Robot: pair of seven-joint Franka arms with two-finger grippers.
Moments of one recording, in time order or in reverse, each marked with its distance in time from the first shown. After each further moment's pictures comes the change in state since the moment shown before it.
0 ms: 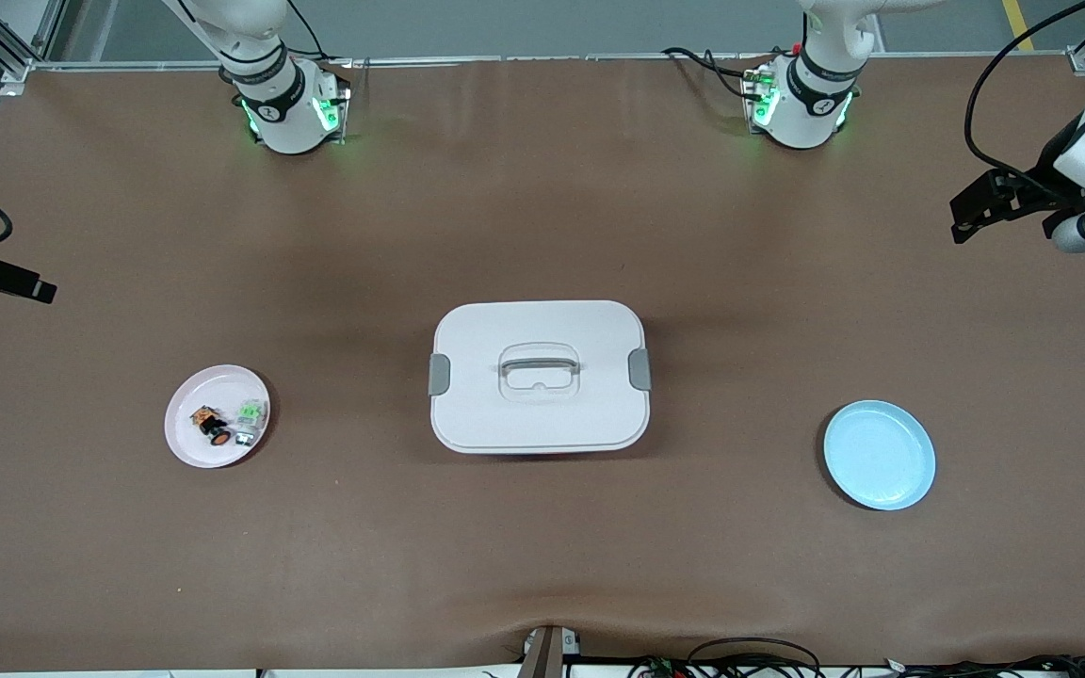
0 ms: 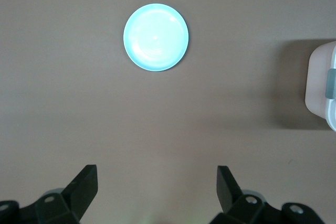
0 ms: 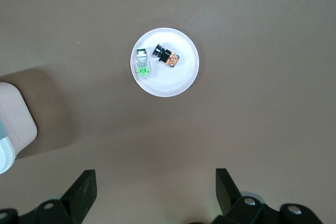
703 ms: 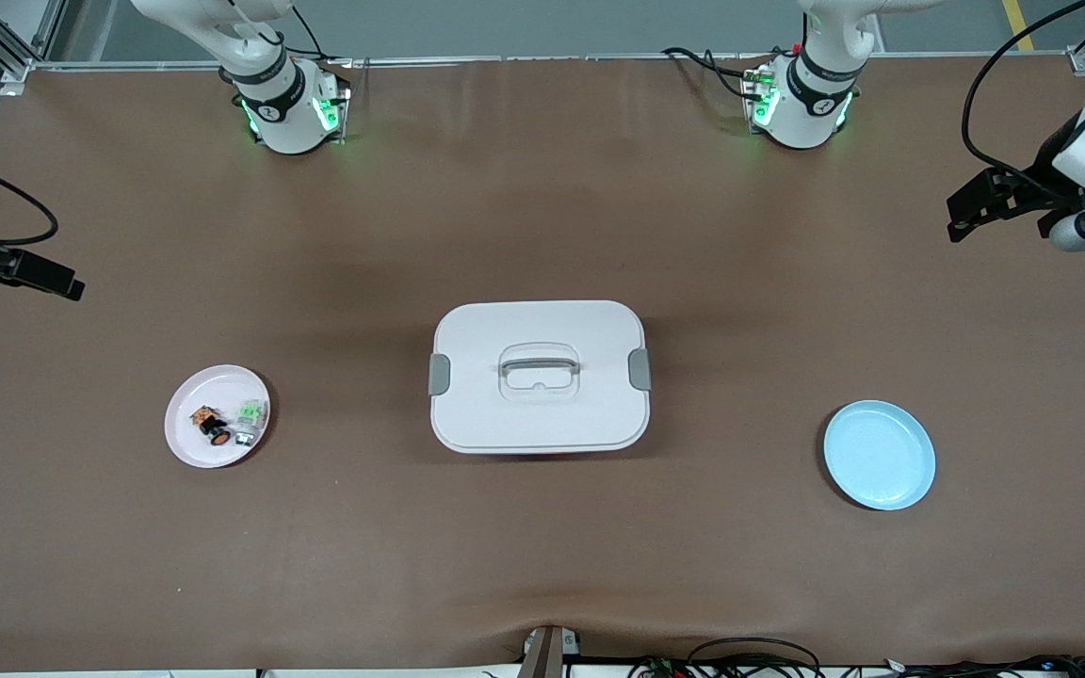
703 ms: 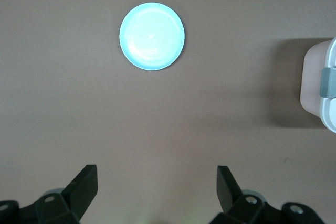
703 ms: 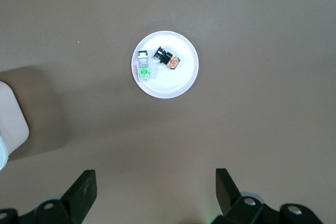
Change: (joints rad) left arm 0.000 -0.002 0.000 0.000 -0.012 -0.002 0.000; right arm 0.624 -0.040 -0.623 0.000 0.042 0.002 -0.026
